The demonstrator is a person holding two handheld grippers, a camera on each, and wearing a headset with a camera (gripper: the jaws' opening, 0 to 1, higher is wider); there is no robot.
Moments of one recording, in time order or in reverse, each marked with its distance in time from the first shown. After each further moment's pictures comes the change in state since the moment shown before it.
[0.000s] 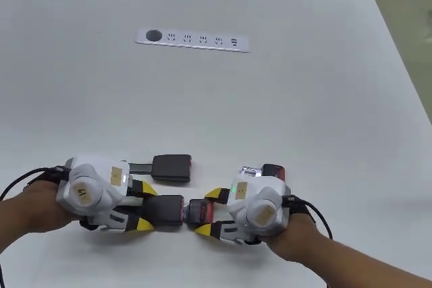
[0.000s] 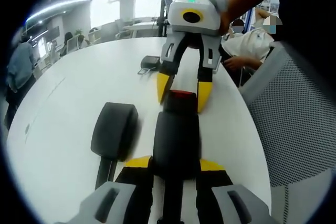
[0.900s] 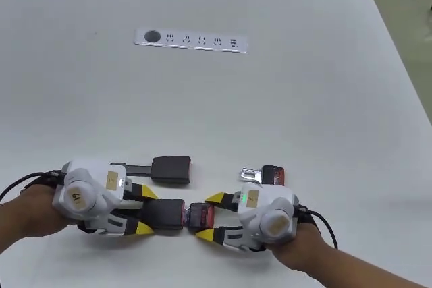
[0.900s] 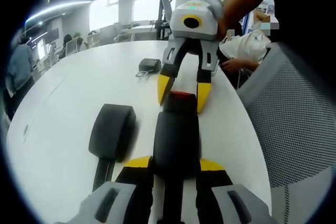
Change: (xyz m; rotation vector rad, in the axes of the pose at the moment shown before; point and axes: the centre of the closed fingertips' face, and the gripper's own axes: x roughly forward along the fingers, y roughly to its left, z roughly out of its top) left arm 0.002 -0.005 0.003 0.007 -0.026 -0.010; right arm -0.005 0.005 0.003 0.014 -0.083 -0.006
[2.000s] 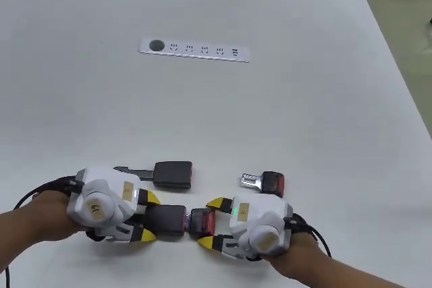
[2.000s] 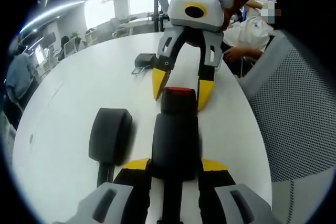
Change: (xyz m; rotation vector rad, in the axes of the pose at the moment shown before) left arm 0.003 -0.001 -0.001 0.058 0.104 0.054; right arm 0.001 0.002 -0.006 -0.112 0.082 -0.072
